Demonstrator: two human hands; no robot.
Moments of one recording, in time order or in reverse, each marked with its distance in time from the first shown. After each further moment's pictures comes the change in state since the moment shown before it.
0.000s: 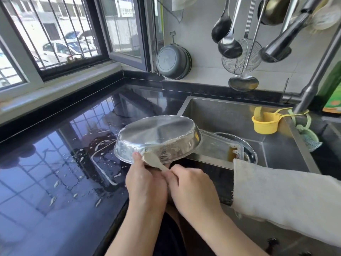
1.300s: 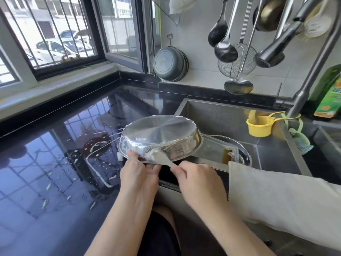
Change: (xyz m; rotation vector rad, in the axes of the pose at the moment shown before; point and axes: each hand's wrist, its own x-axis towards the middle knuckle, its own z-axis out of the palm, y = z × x) left_hand 0.022 0.016 0.021 0.012 0.096 -0.094; right_hand 0.015 0.014 -0.022 -0.058 -0.082 0.150
